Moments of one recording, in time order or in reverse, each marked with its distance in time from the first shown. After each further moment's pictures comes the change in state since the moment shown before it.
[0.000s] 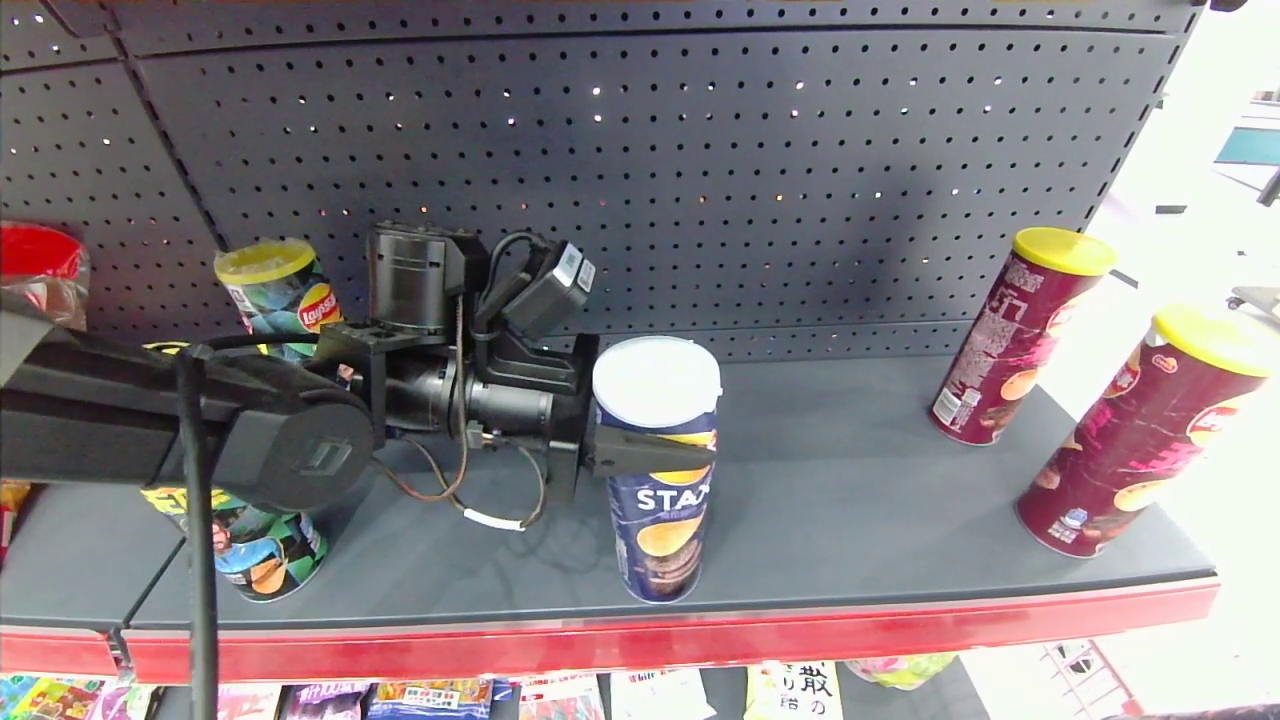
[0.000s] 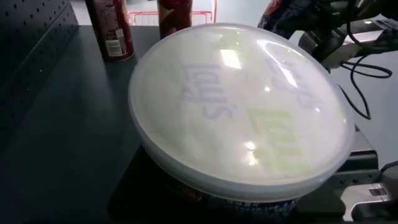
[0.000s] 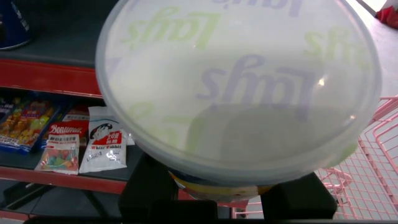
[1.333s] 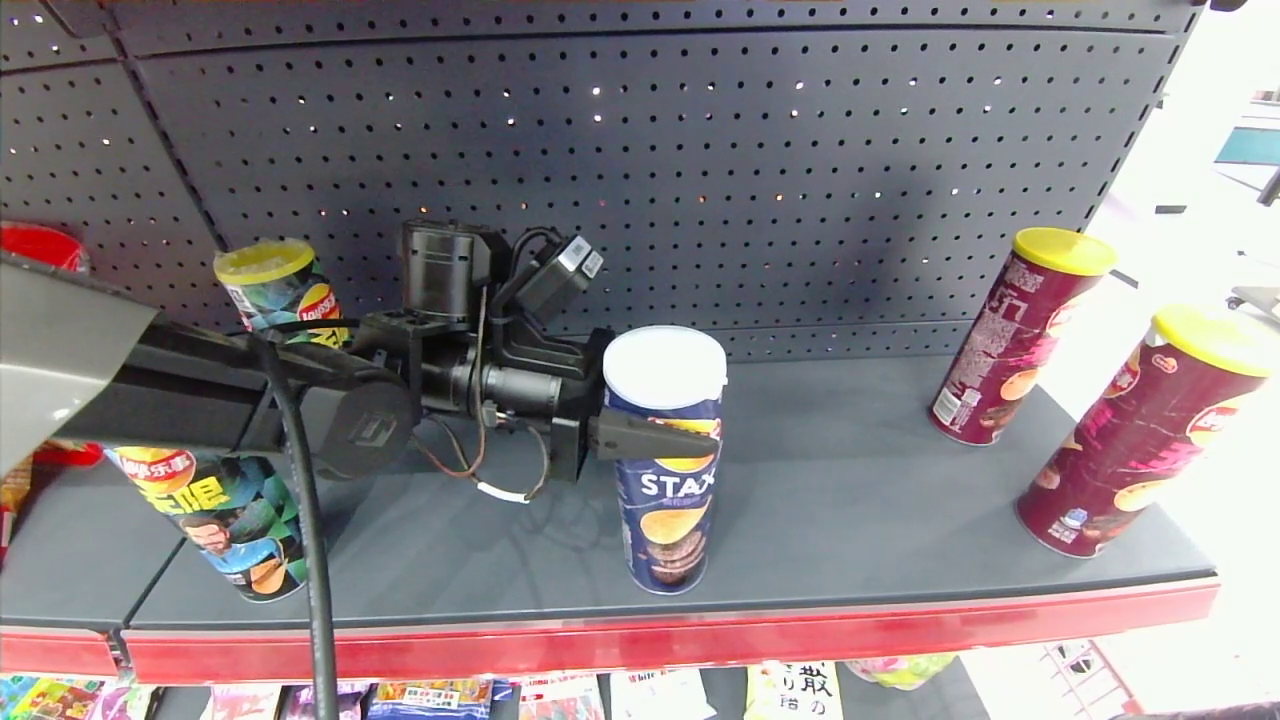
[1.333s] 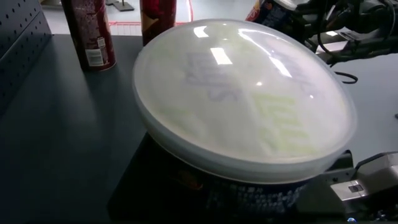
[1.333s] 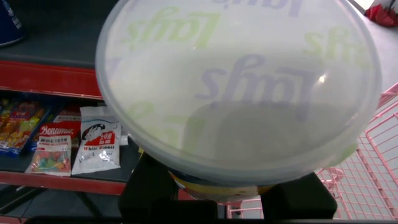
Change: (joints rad) left arm 0.023 0.090 -0.102 0.000 -0.143 -0.048; right arm -0.001 0.006 -0.002 0.000 -0.031 -0.008
